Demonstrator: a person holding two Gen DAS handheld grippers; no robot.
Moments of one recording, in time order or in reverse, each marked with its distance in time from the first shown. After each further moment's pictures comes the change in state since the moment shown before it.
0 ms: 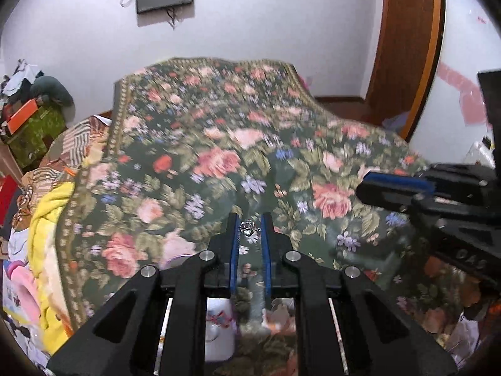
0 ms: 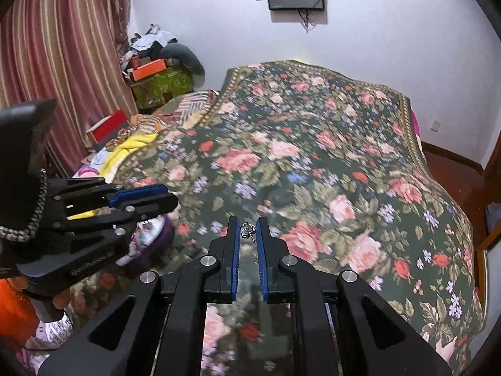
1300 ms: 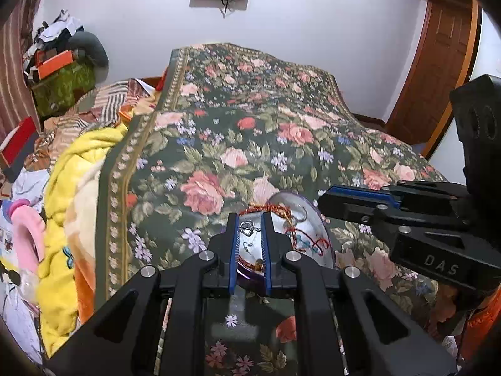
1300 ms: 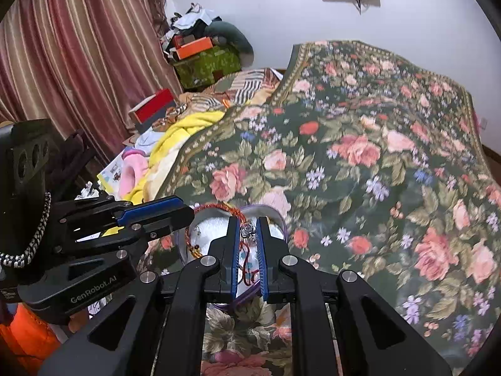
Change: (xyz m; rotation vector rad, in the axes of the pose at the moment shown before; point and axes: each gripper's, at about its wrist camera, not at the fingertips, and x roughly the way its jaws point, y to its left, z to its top) left arm -0.033 0.088 -0.063 -0.195 0.021 0.031; right arm 0.061 0.092 0.000 -0.025 0.101 0.200
